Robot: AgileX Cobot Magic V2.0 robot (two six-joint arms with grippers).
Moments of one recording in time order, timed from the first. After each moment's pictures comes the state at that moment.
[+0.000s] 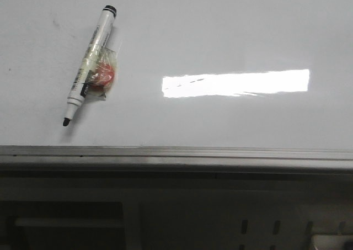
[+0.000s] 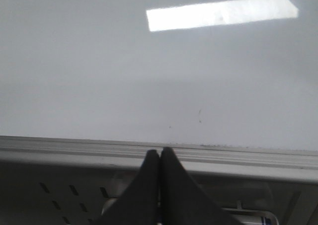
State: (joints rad) left arm -0.10 -0.01 0.01 -0.33 0.33 0.09; right arm 0.16 -0.01 0.01 -0.10 0.33 0.17
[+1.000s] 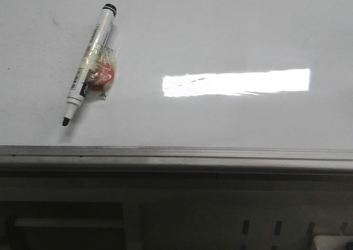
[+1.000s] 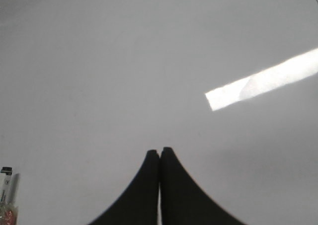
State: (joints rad) left arm -0.10 0.06 -0.18 -0.98 0.32 0.33; right arm 0.16 0.00 -0.17 0.24 0.16 0.17
